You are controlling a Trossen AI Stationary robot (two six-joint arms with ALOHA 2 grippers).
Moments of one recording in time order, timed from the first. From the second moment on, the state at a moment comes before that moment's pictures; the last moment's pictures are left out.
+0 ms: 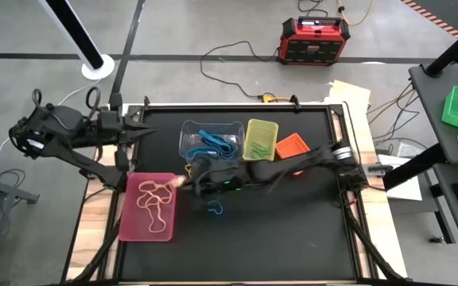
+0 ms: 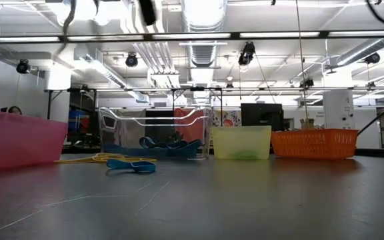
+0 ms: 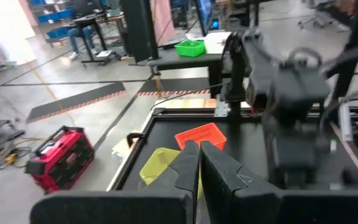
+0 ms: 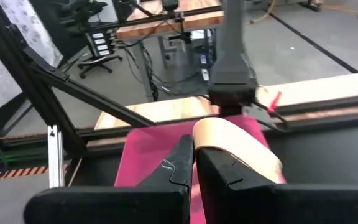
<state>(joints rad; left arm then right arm) -0.29 0.89 1.52 -0.88 -0.53 0.00 0.16 2.07 1.80 0.03 0.09 0.19</state>
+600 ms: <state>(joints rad) -0.29 0.87 1.52 -0.91 -0.50 -0.02 0.12 2.51 2.30 -0.19 -0.02 0.29</state>
